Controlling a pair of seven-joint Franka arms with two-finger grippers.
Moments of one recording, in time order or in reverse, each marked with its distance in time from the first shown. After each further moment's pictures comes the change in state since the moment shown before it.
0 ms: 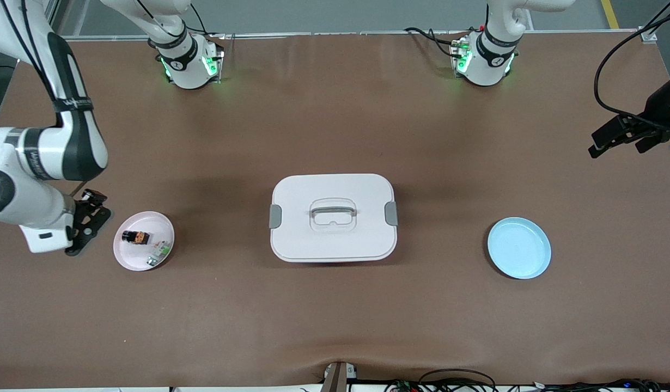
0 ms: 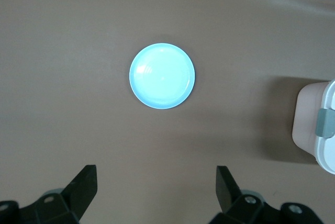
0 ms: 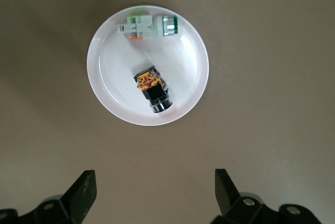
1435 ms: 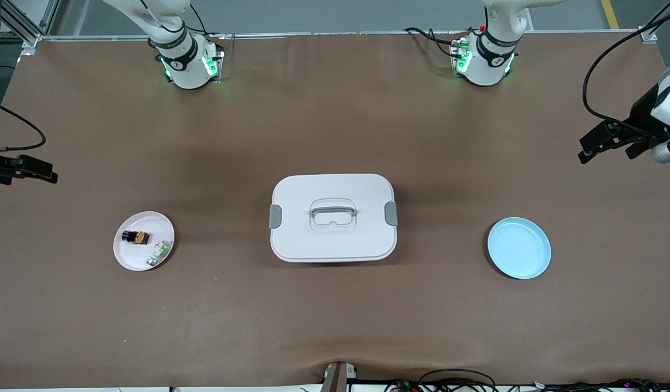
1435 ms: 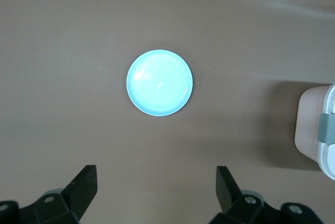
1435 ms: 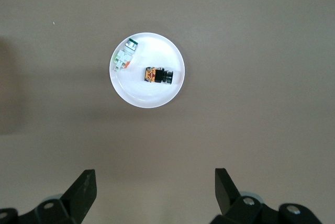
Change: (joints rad) left arm 0.342 0.013 -0.361 -0.019 0.000 0.054 -0.001; right arm -0.064 -0.199 0.014 0.181 0.183 -0.366 0.777
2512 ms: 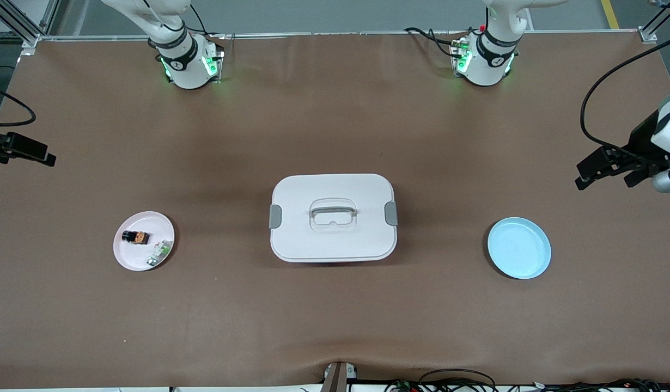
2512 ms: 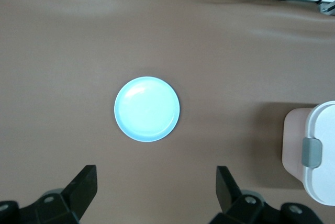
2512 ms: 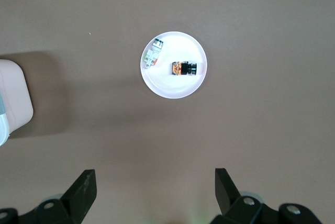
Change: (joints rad) left arm -0.045 0.156 0.019 0.188 0.000 0.000 0.000; right arm 0.045 -0.006 0.001 0.161 0.072 -0.166 0.135
